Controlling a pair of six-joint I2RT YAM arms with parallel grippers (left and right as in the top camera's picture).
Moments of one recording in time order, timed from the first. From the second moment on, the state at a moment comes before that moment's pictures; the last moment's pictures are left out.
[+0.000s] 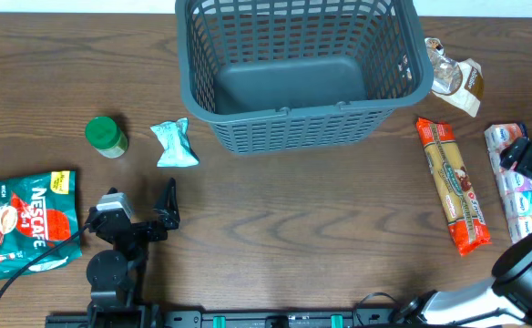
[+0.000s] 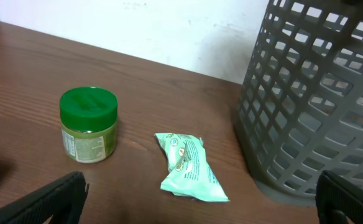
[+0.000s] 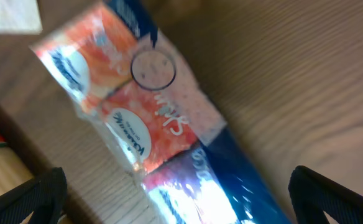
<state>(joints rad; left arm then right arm) -0.01 0.05 0.03 -0.13 -0.01 -0.25 -0.76 1.80 1.22 -0.52 -0.08 -0.20</state>
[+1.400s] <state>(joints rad) -0.01 0.05 0.03 -0.13 -0.01 -0.25 -0.46 1.53 1.67 -0.26 -0.34 -0.10</state>
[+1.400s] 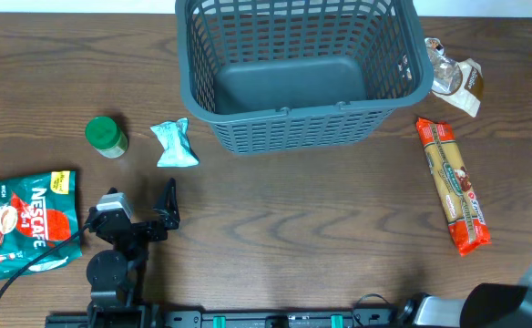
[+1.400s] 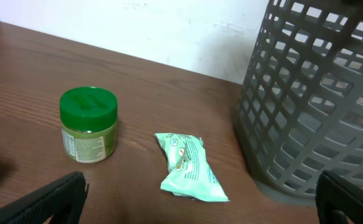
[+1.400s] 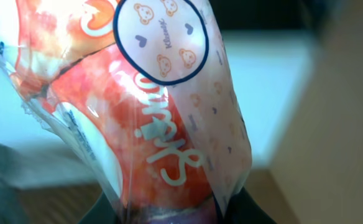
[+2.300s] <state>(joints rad) -0.01 0.05 0.03 -0.13 -0.01 -0.25 0.26 1.83 1.68 -0.10 -0.43 -0.60</state>
